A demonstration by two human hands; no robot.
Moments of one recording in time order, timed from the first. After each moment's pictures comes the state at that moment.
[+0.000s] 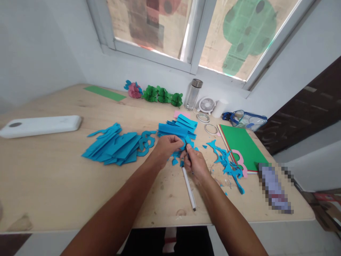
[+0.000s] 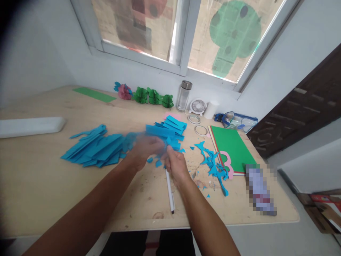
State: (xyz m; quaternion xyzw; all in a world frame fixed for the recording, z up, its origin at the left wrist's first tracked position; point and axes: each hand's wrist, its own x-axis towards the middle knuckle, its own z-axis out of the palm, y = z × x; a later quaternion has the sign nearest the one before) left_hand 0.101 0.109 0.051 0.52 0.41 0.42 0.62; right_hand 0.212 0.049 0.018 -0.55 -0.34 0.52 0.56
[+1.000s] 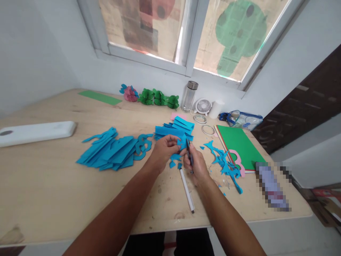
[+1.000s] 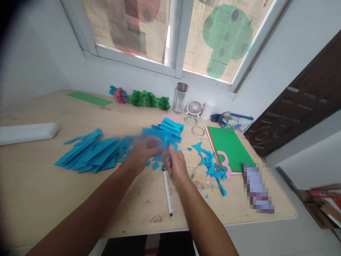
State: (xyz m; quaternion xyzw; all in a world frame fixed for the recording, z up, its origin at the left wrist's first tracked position) left_hand 0.105 0.107 0.044 0.49 0.36 0.46 0.65; right_hand 0.216 0.050 0.024 -0.51 -0.33 0.50 0.62
